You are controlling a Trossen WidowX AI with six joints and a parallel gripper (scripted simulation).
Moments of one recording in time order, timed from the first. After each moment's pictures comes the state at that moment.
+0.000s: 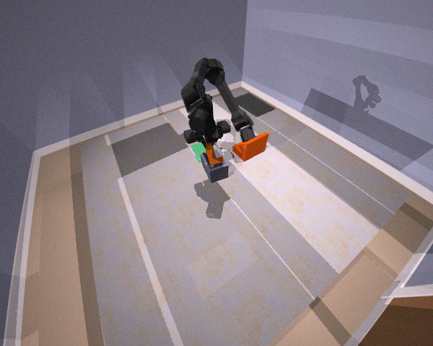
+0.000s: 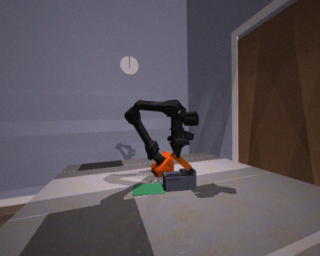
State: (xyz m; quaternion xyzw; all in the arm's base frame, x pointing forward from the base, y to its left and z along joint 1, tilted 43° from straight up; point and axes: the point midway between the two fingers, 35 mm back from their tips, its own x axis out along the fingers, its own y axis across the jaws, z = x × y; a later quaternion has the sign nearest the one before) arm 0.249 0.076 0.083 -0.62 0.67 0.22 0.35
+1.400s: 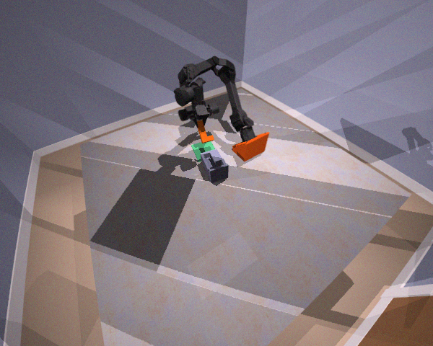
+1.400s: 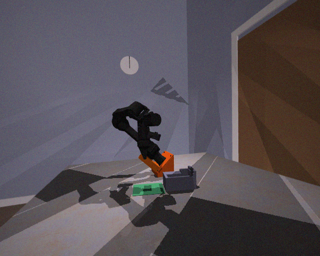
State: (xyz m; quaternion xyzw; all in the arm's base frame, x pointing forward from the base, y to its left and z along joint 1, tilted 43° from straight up) arm 0.203 -0.038 0.186 -0.62 0.66 0.22 0.36
